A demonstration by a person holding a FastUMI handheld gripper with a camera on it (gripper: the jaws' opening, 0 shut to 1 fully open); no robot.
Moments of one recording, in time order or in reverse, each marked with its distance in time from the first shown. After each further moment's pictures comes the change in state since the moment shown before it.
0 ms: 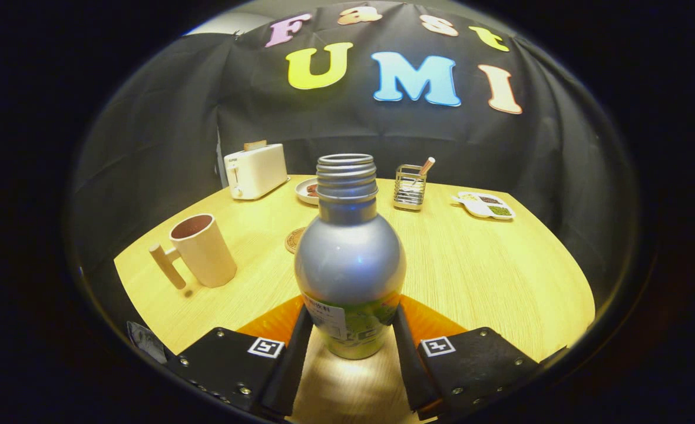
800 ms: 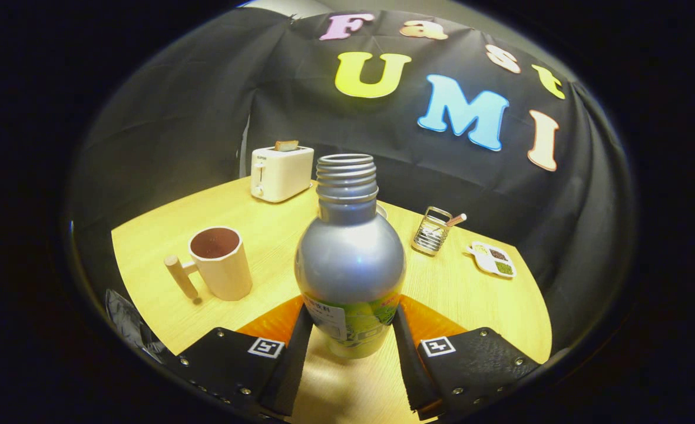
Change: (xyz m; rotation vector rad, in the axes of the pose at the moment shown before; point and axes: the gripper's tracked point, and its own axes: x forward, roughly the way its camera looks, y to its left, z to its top) arm 0.003 0.040 0.061 -0.282 -0.009 0.003
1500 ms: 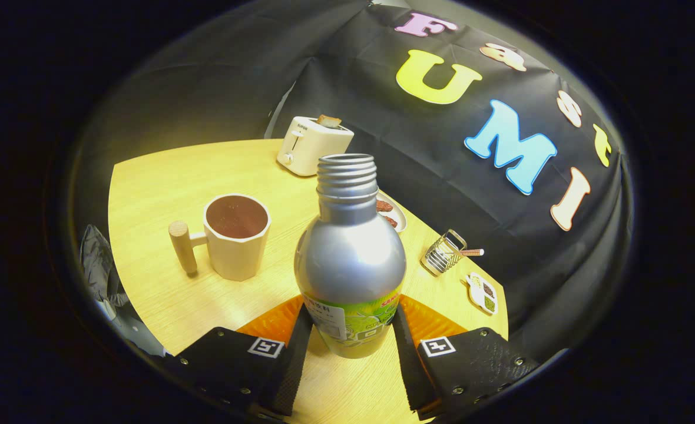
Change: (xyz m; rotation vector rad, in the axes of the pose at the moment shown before) arm 0.011 0.027 0.008 -0.292 0.089 -0.006
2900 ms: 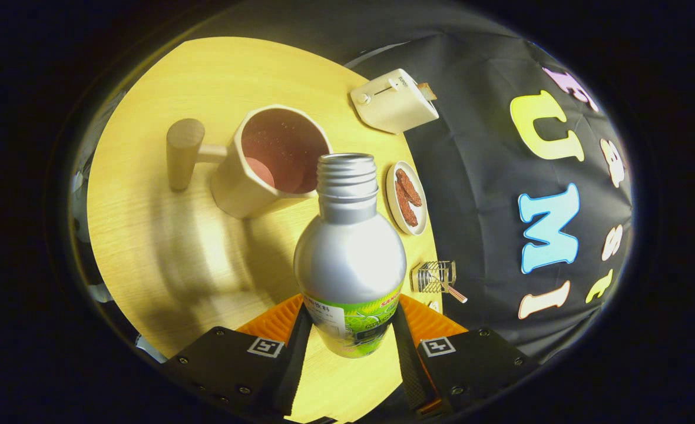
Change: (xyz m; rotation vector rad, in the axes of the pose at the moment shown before) arm 0.026 0.010 0.000 -0.597 0.274 -0.026
